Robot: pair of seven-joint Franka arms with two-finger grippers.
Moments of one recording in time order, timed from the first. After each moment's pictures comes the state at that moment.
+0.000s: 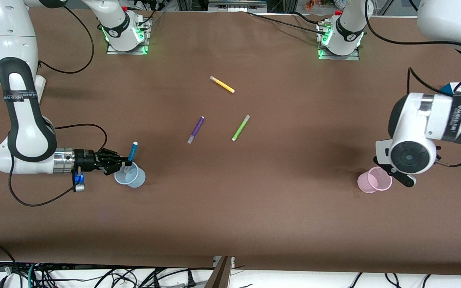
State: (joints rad) left arm 0.07 0.61 -0.31 -1.33 0.82 1.34 0.52; right arm -0.08 0.70 0.00 -1.58 0.91 1.82 0.22
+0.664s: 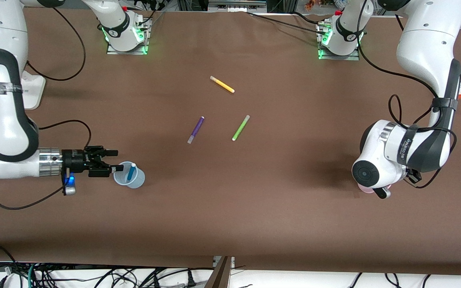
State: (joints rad) left arm 0.05 0.76 -0.30 -1.33 0.97 1.45 0.55; right arm -0.09 0.68 0.00 -1.43 0.87 1.65 0.30
